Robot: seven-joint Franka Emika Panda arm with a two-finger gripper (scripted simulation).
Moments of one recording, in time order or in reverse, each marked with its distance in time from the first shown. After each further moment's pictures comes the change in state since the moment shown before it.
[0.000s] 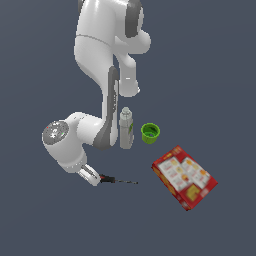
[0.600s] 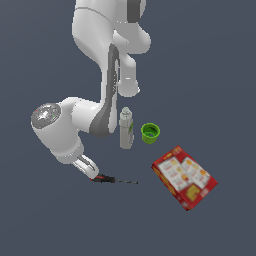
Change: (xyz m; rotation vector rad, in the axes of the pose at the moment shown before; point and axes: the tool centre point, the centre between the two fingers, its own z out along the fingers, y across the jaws) arm -0.007 0.002 -0.059 -0.002 -0.009 0.000
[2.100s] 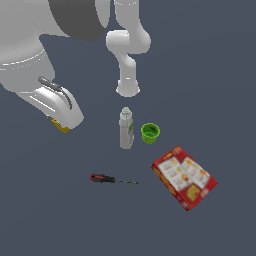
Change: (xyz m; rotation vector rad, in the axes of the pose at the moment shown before) arm -0.016 0.003 -0.252 -0.009 -0.029 -0.003
